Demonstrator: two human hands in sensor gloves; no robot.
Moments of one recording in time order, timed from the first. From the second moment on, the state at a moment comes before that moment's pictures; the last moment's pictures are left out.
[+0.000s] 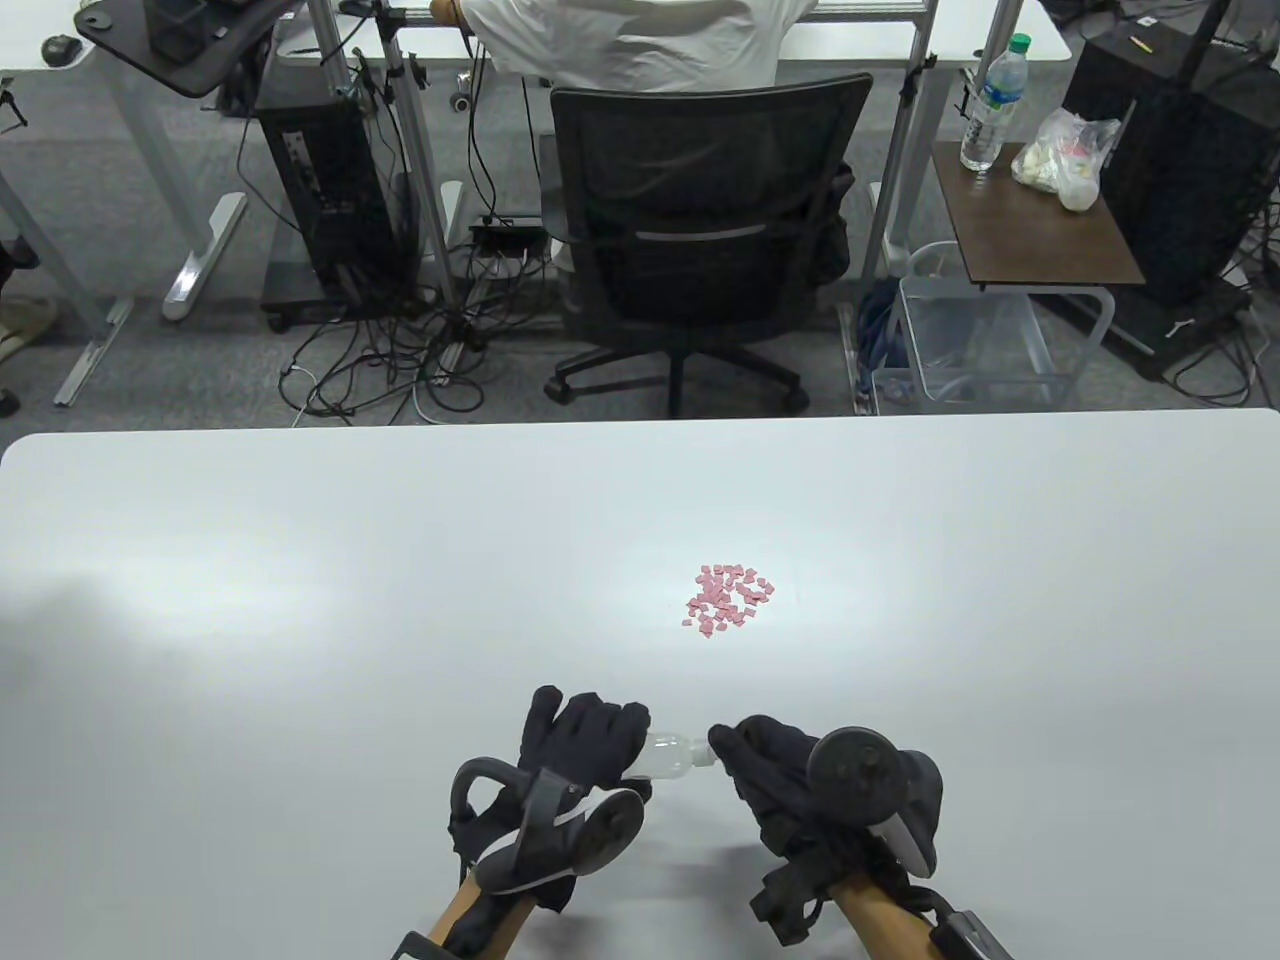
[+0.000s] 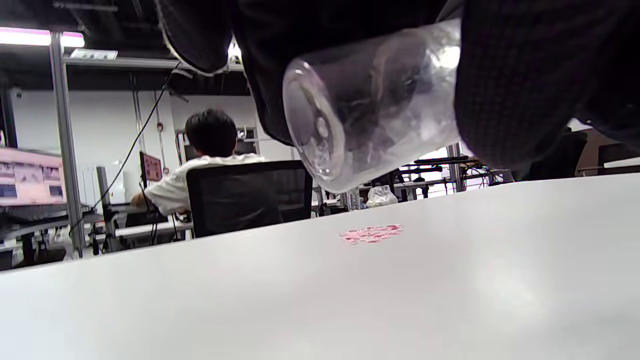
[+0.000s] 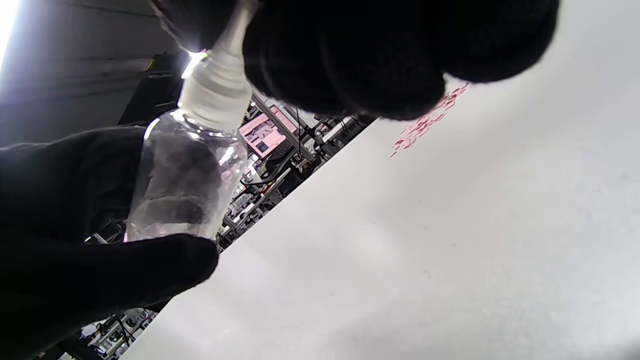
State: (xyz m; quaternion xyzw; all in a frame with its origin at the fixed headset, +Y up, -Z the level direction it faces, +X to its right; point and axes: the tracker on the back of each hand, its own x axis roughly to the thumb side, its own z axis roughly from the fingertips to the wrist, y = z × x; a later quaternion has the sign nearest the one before) left_hand -0.099 -0.714 -0.259 0.13 -0.24 -0.05 0.96; right_hand 0.129 -0.739 -0.271 0.08 -0.02 0.91 0.40
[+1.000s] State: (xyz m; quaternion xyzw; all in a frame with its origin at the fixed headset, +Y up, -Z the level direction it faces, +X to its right) left_hand -0.109 -0.724 -0.267 0.04 -0.23 0.03 0.97; right_hand 0.132 -0.738 -0.271 0.11 -0.03 0.91 0.40
